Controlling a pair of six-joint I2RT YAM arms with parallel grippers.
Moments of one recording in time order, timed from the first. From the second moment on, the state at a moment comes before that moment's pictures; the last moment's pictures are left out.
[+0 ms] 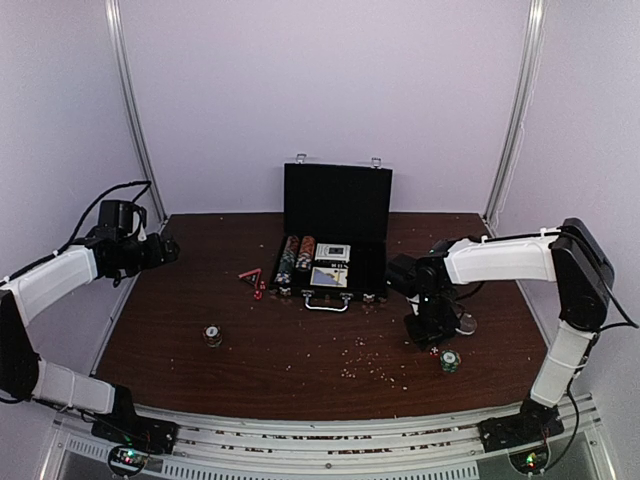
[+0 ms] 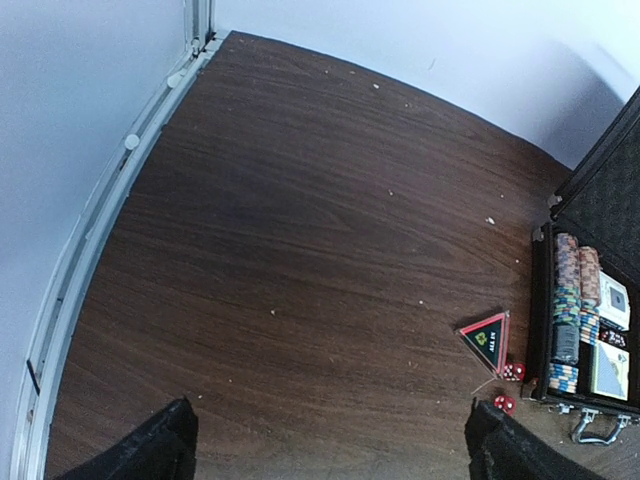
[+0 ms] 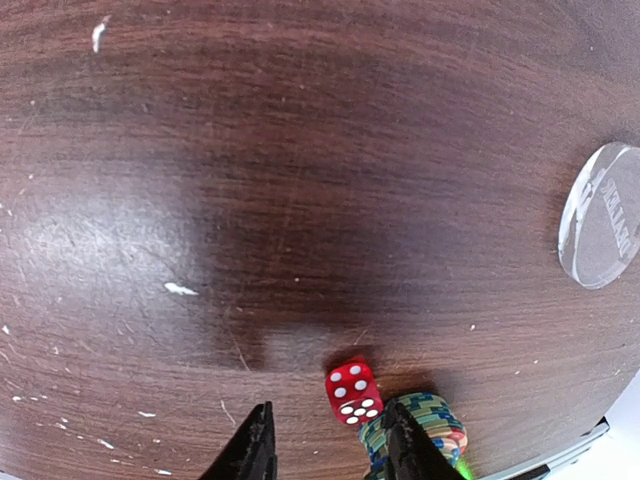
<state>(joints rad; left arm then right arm) -0.05 1.25 0.86 -0.31 0.01 -0.36 0.75 1.77 1.16 -1.04 0.14 0.59</state>
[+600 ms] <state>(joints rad) -0.05 1.27 0.88 -0.31 0.02 -0.37 0.75 1.80 1.13 -1.02 0.14 0.59</state>
